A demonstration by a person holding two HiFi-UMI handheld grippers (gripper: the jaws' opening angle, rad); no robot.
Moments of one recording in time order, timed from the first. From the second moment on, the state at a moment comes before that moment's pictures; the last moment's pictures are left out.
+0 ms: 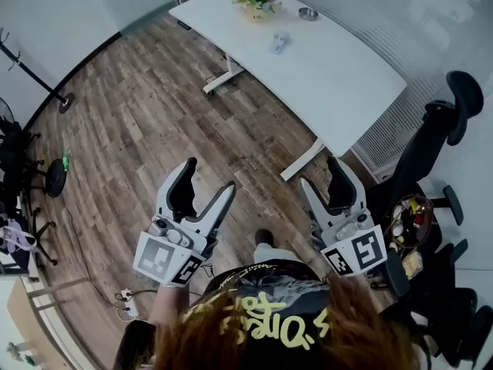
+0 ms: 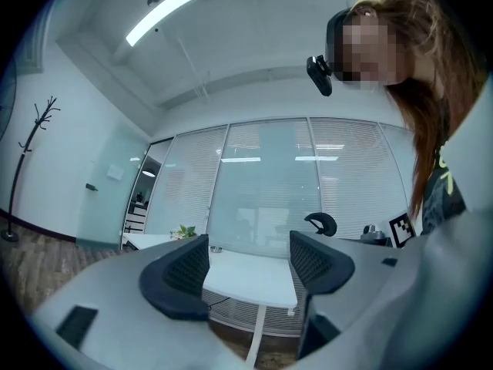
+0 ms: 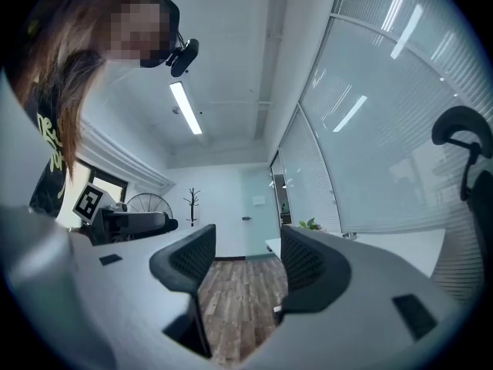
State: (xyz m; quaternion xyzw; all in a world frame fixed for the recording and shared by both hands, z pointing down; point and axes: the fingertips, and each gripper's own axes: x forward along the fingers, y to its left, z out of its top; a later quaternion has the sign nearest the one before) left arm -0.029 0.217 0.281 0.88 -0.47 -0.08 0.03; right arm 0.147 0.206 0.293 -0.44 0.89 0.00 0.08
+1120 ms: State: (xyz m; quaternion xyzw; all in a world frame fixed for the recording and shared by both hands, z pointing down) left arm -0.016 0.140 0.286 0.86 -0.50 -0.09 0.03; right arm 0.162 0.119 0.302 -0.42 0.91 0.00 0.08
